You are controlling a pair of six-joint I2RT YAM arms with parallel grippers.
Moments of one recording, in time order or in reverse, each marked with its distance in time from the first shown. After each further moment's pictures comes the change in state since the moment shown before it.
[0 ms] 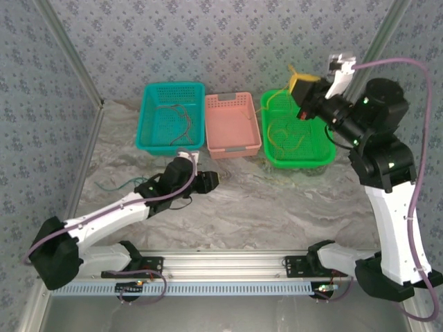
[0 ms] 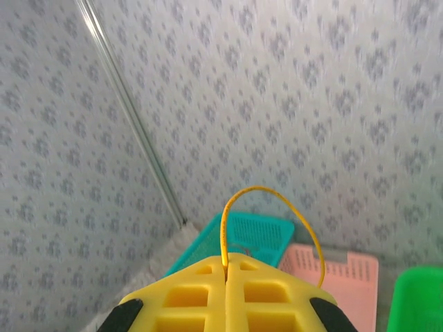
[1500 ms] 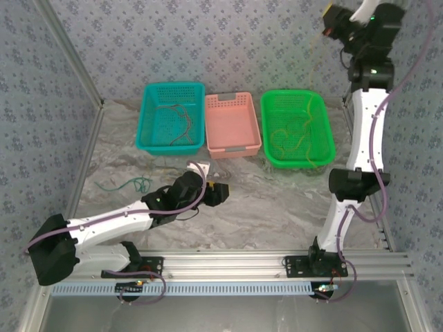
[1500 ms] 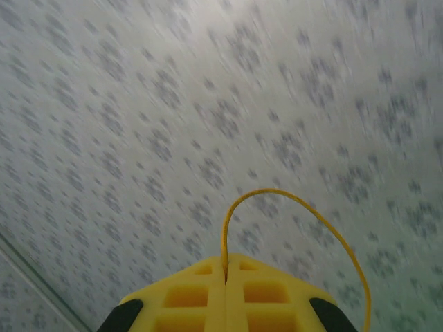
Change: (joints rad) left arm -0.158 -0.025 -0.064 0.069 -0.138 0.038; right arm -0.420 0.829 0.667 0.156 -0.179 0.193
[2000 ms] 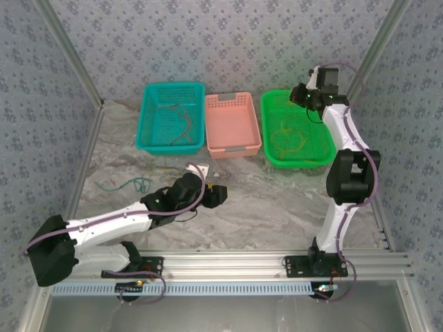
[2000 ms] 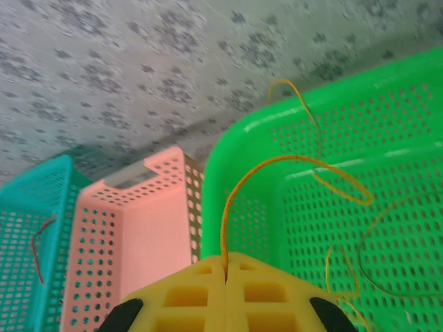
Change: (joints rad) left arm 0.000 -0.024 -0.014 -0.025 -0.002 0.000; right arm 0.060 -0.051 -0.756 0.039 0.103 -0.041
